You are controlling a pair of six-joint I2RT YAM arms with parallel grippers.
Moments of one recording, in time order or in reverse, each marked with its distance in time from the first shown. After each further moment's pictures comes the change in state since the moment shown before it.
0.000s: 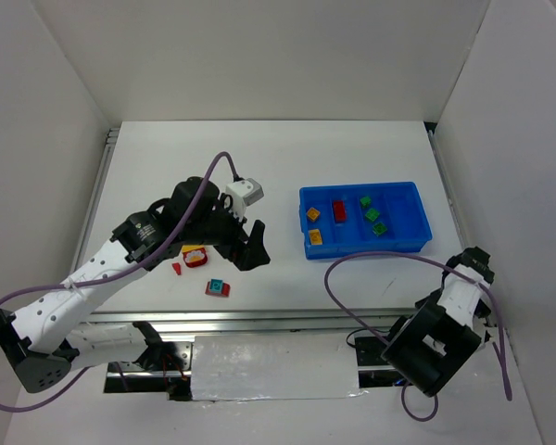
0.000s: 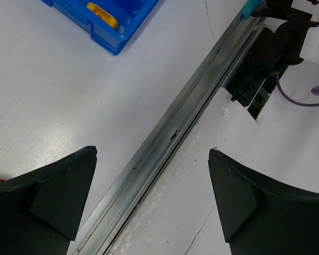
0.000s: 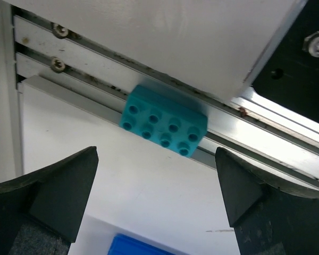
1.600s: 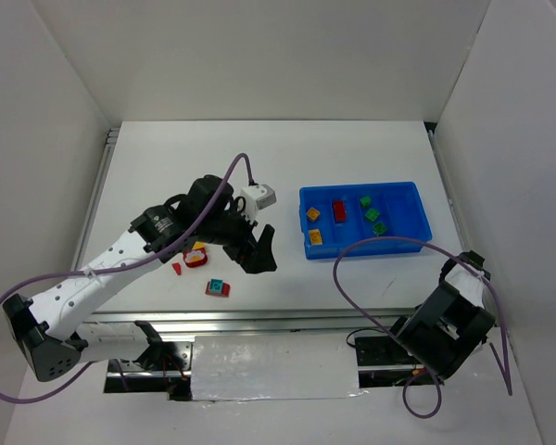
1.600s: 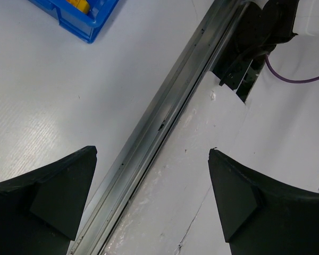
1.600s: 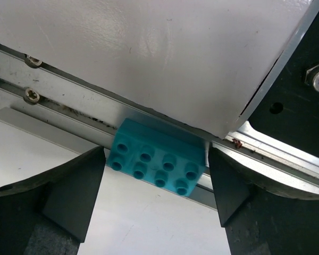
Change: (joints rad) left arm 0.000 0.084 0.004 0.000 0.112 0.025; right arm 0.006 0.126 -0.061 0.098 0.048 0.012
